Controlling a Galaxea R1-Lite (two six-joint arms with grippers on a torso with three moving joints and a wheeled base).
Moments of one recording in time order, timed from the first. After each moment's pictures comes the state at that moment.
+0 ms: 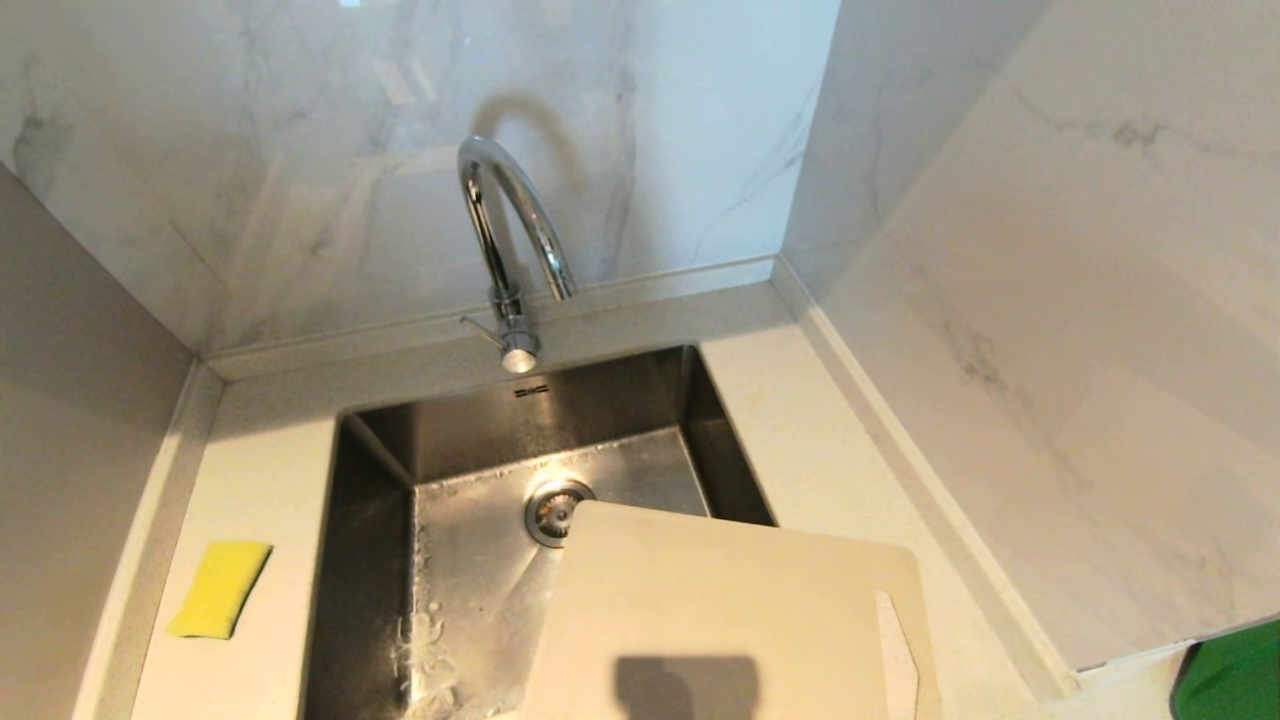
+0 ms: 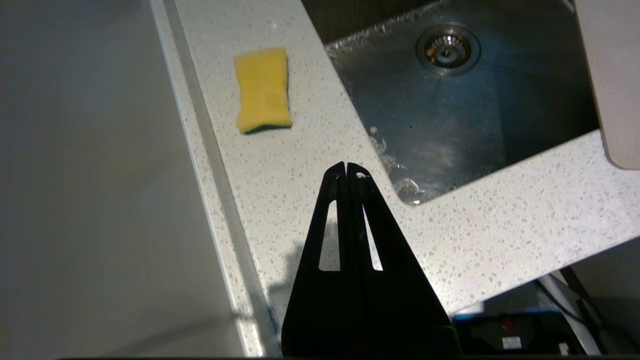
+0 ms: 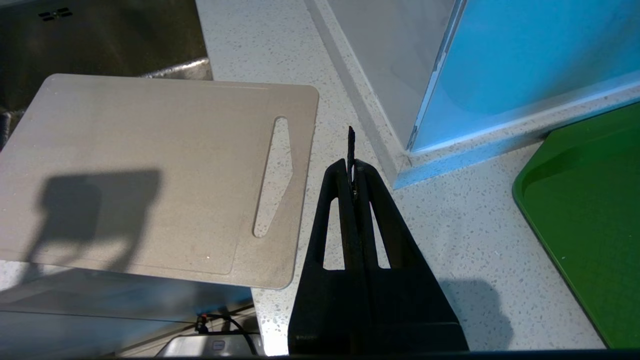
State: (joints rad) left arm 0.01 0.17 0.00 0.00 -0.03 0.16; right arm 0.00 0.00 0.00 -0.01 -0.01 0.05
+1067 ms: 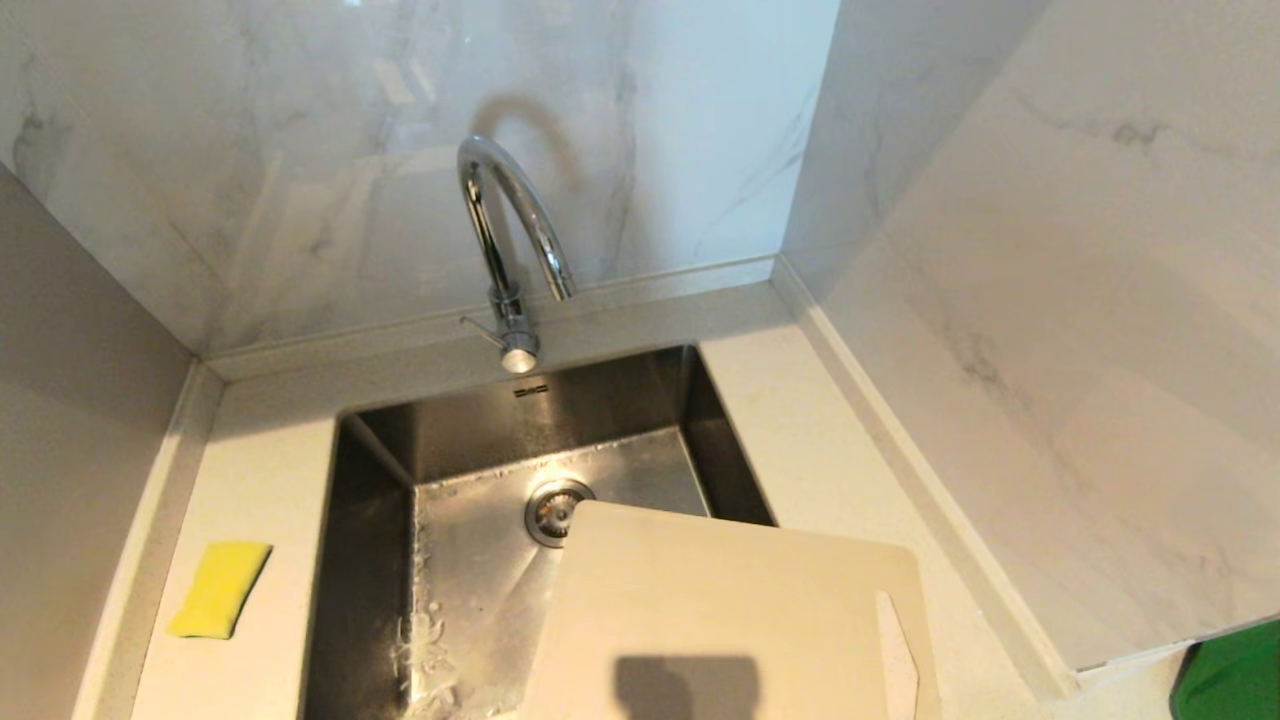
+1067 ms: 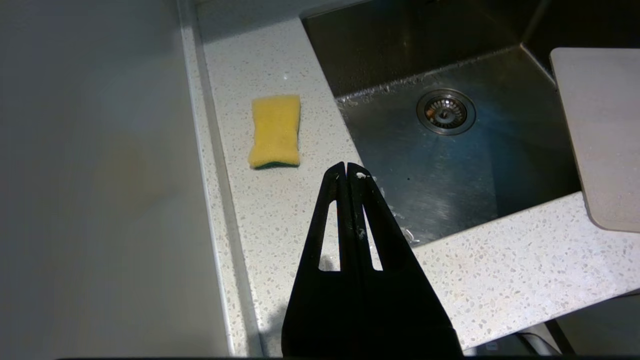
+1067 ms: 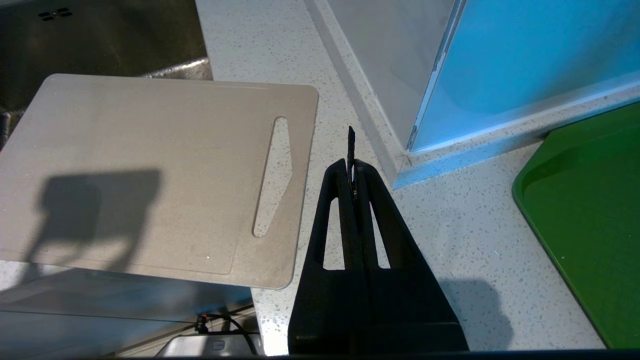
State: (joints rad) left arm 0.01 0.00 0.00 0.00 -0.01 0.08; right arm 0.00 0.00 0.00 -0.01 -0.01 0.05
